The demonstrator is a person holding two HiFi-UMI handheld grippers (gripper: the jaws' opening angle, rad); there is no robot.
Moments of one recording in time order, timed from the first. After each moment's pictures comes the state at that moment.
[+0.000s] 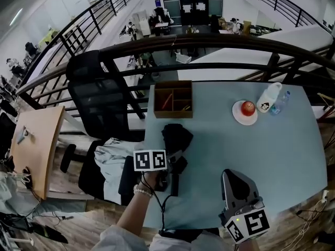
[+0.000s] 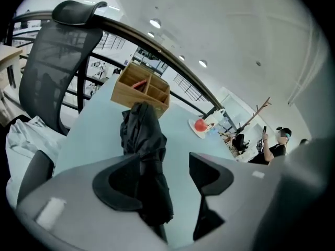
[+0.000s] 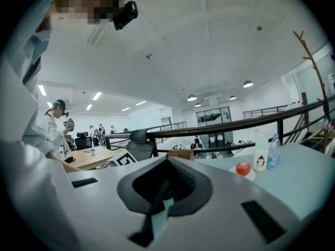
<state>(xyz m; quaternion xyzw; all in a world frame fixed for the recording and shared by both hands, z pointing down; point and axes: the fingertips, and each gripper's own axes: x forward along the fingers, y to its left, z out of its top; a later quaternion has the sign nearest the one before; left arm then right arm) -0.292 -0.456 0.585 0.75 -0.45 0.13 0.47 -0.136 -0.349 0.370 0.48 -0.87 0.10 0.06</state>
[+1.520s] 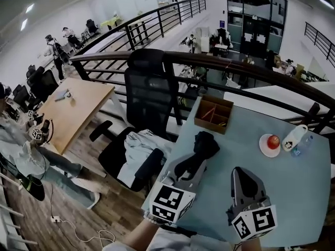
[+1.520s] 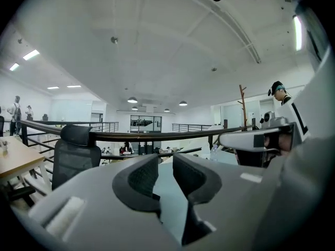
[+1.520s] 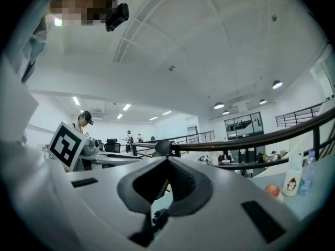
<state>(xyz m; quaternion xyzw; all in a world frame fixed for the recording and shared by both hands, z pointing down) -0.254 -0.353 0.346 0.79 -0.61 0.06 0.06 -0.153 -0.347 0.312 0.34 -0.94 0.05 0.01</state>
